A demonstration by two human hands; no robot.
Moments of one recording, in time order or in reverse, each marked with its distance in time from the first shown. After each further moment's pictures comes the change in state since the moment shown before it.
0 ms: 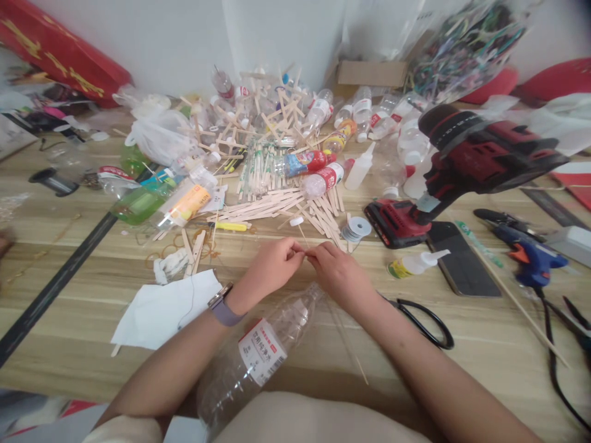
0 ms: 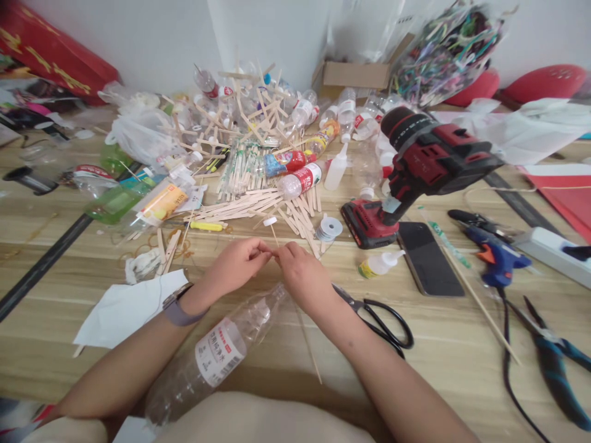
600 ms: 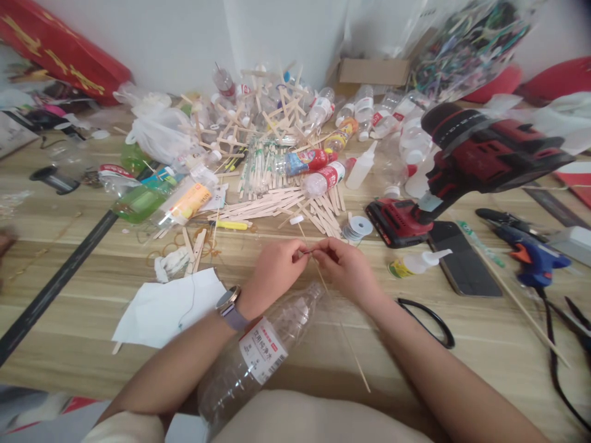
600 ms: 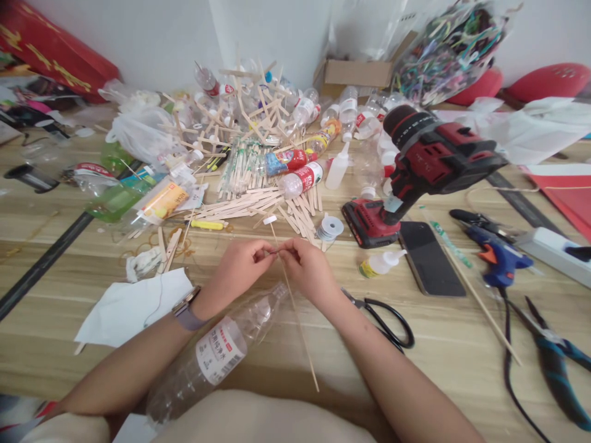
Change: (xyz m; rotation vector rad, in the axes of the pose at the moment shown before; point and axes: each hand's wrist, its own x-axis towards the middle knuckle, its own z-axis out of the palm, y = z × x) left_hand -0.004 0.002 0.010 0.110 0.120 0.092; right_hand 0.009 -0.001 -0.015 0.554 0.003 0.311
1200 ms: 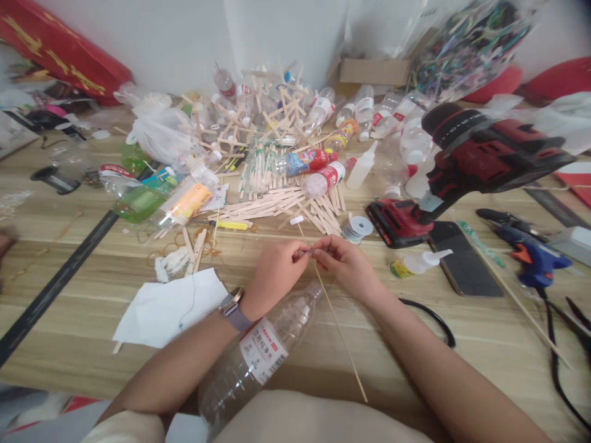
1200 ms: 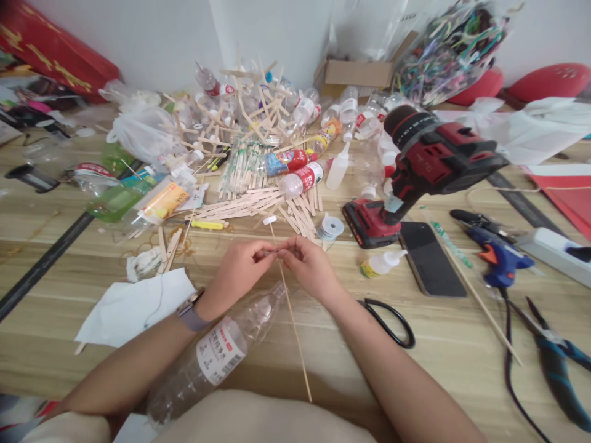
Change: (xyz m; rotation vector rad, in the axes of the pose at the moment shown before) left_hand -0.003 0.003 0.003 -0.025 0.047 -0.036; right_hand 0.003 0.001 -0.001 0.355 -0.093 0.137
